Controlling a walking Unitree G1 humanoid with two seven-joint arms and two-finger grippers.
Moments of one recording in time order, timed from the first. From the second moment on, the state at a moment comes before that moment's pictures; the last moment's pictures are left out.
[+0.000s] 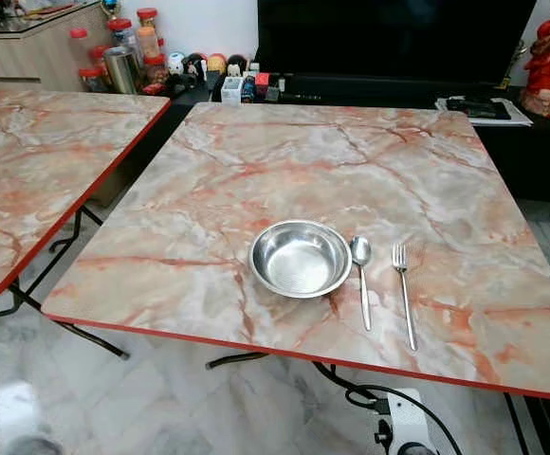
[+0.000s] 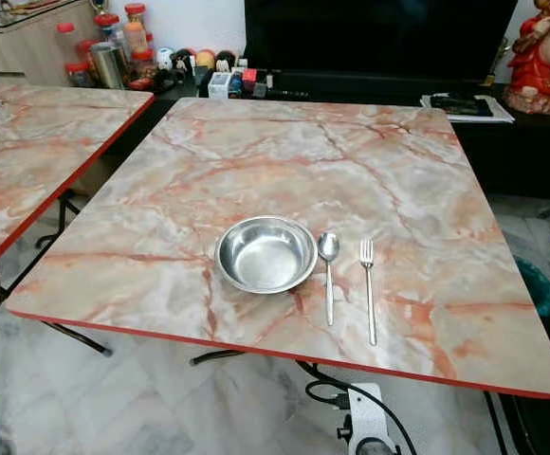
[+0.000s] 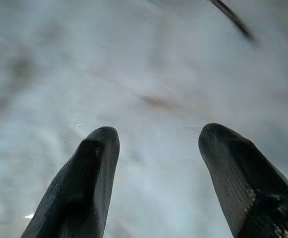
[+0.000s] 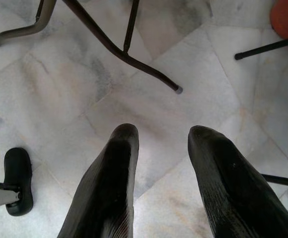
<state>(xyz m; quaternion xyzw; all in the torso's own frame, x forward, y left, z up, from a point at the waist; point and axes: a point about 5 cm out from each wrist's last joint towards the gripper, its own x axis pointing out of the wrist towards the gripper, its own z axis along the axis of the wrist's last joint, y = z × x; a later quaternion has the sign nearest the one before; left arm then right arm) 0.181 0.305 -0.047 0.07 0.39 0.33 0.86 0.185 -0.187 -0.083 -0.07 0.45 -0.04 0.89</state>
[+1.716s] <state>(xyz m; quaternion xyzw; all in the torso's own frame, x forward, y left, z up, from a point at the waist) 0.181 0.201 -0.083 0.06 0.46 0.02 0.88 0.182 -0.190 -0.084 -0.04 0.45 -0.07 0.89</state>
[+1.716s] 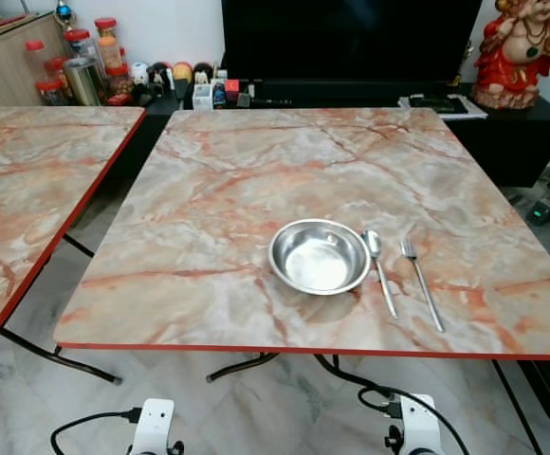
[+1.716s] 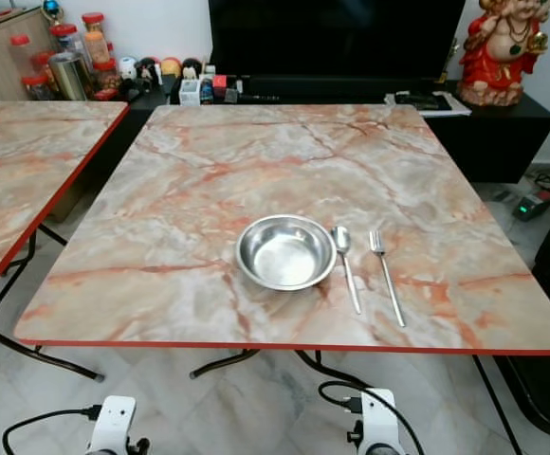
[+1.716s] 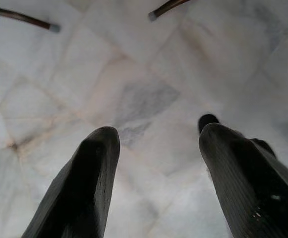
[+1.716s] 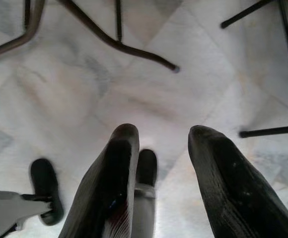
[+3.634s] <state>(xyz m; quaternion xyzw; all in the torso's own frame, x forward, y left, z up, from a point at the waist) 0.178 0.216 -0.082 0.06 0.47 0.04 0.88 0.187 -0.173 -0.083 -0.03 0.45 -0.04 0.89</state>
